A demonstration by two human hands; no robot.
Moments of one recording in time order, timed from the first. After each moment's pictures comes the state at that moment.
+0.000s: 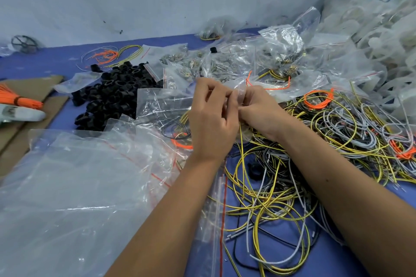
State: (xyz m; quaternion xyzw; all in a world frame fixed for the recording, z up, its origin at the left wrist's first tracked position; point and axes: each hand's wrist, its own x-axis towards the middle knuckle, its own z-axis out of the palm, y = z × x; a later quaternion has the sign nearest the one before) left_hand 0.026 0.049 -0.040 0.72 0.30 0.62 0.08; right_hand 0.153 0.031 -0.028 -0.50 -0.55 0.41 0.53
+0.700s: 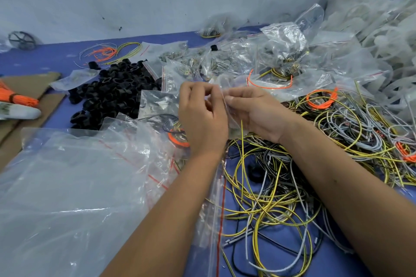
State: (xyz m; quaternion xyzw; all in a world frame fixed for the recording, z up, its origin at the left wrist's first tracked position) left_hand 0.030 0.059 -0.045 0.64 0.41 0.63 0.16; right_hand 0.153 0.032 -0.025 -0.42 -0.45 0.58 0.53
